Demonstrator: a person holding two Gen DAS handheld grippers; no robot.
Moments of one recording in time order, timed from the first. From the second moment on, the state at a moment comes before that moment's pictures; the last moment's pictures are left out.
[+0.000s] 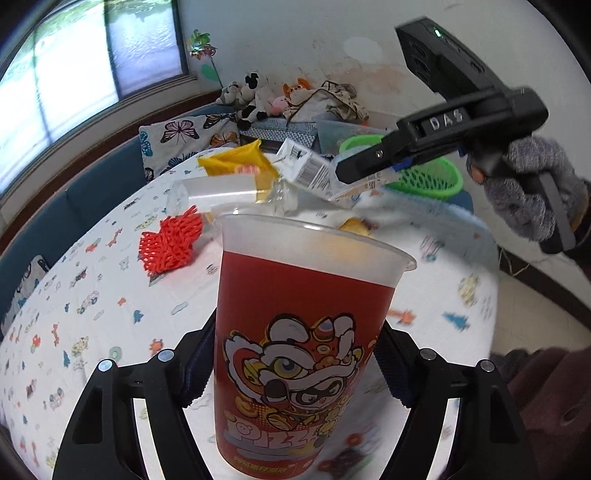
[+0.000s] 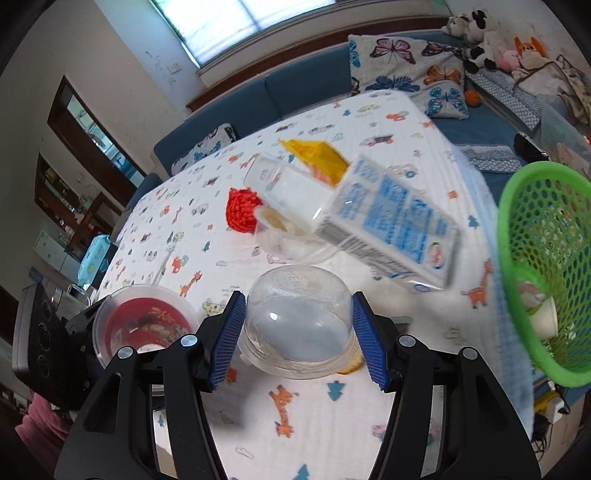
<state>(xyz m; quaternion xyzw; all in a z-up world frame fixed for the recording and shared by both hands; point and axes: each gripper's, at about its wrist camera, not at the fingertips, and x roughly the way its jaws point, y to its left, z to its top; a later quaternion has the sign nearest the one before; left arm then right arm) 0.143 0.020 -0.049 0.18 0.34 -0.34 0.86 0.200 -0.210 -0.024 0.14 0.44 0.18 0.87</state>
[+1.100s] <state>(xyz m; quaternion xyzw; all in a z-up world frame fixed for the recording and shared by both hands) 0.203 -0.157 0.001 0.10 0.35 -0.38 0.85 0.201 -0.444 -0.081 0.17 0.44 -0.03 0.88</state>
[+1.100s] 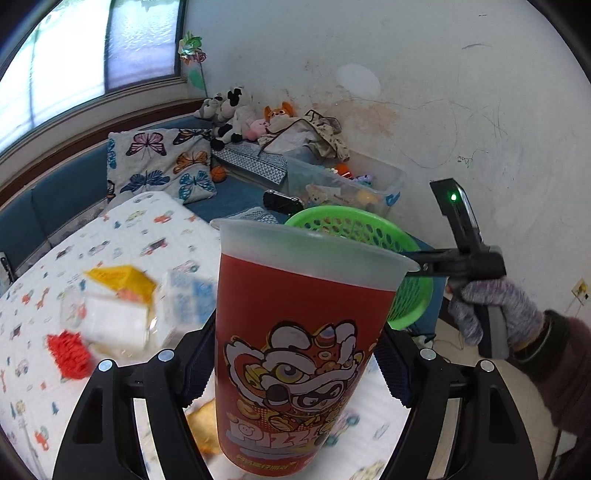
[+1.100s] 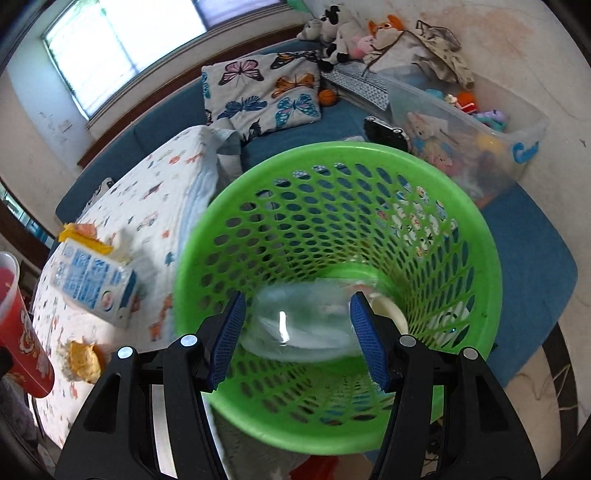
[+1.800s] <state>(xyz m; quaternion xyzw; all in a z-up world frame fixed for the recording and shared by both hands) 0.242 -0.275 -0.019 0.11 0.39 -0.40 0.82 0.159 -0.471 -0.065 0.17 0.40 -0.04 0.90</state>
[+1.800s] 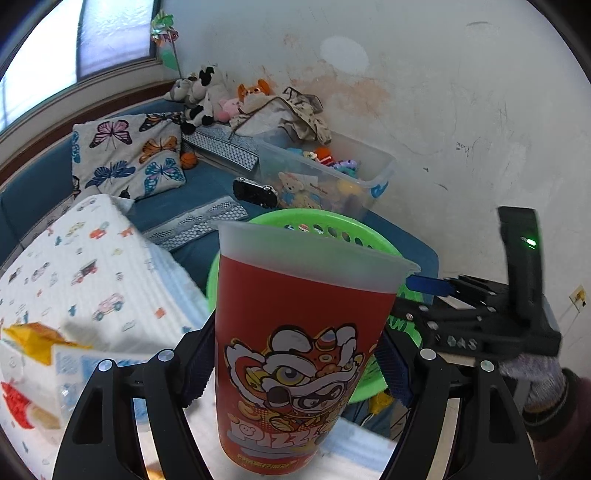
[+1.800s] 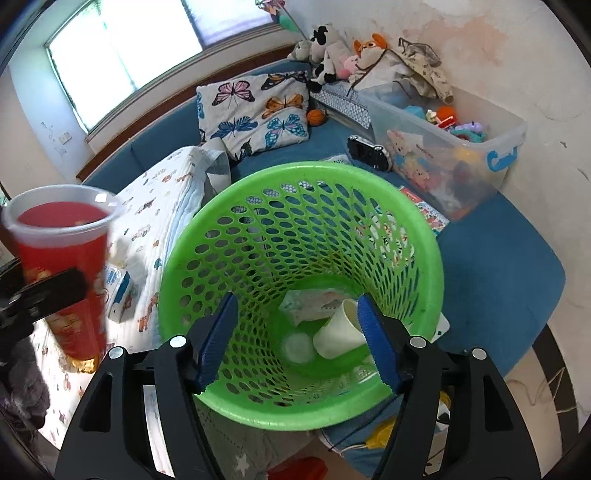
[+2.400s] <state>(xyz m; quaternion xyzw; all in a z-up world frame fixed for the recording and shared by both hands) 0.273 -0.333 -0.049 0.12 0.43 -0.39 0.81 0.140 -0.486 -0.074 0.18 0.40 -0.05 0.90</state>
